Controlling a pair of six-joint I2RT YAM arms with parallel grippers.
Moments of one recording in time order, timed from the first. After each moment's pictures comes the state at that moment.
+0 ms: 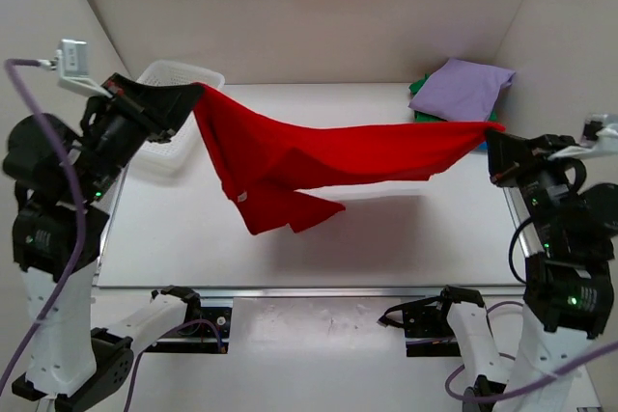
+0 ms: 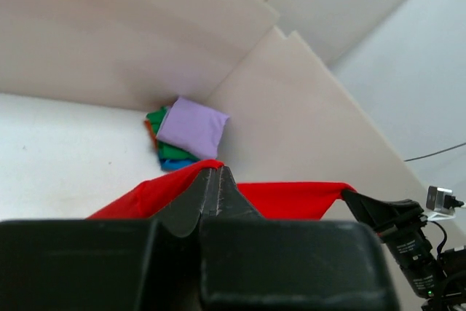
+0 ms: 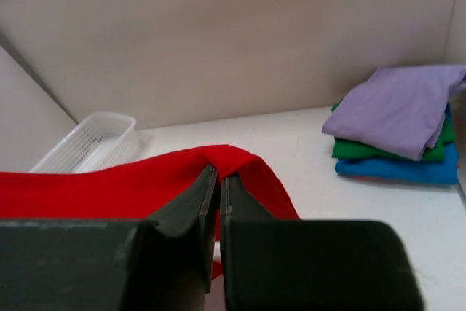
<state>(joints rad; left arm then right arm) -0.30 0.99 1.78 -0.65 0.19 -0.75 -0.18 0.67 1.40 -0.62 -0.32 0.36</state>
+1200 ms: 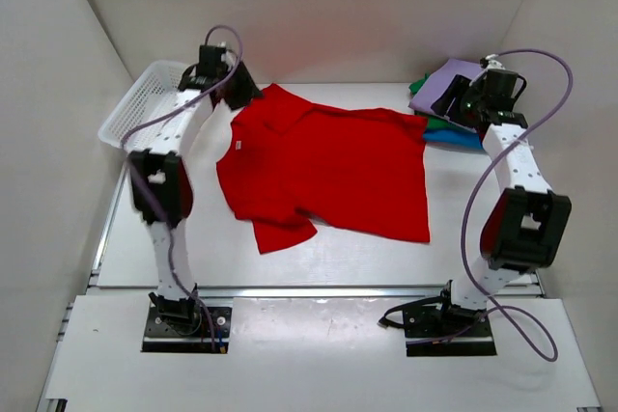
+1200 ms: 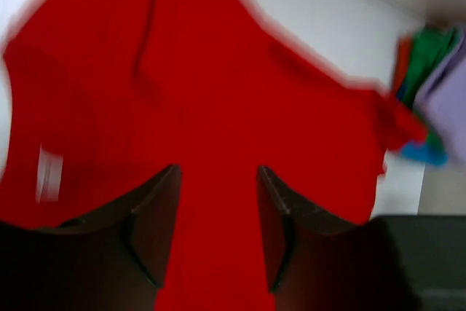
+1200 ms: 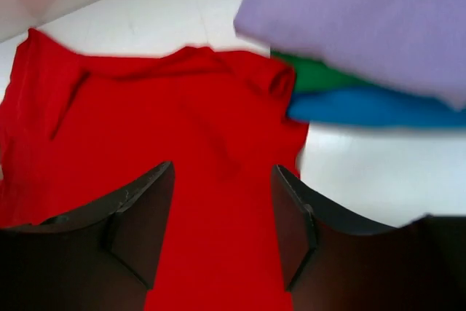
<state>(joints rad) -0.16 2.19 2.11 -0.58 0.23 -0.58 -0.17 1.69 1.45 -0.30 -0.29 0.30</state>
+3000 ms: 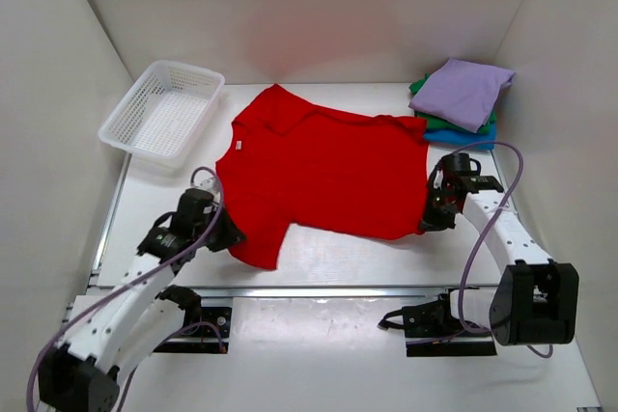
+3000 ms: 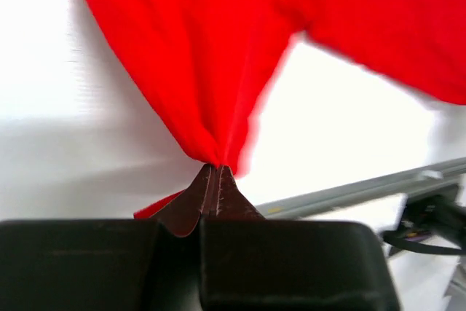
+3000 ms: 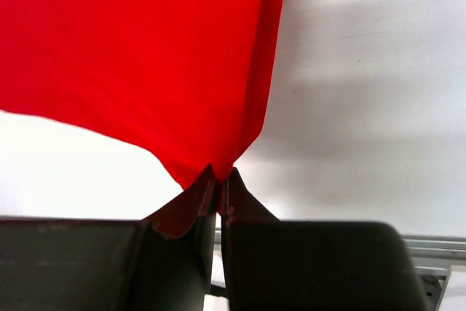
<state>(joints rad) -0.41 0.78 0.54 -0.62 0.13 -0.67 0.03 1.22 0.80 -0.83 -0.14 0.29</state>
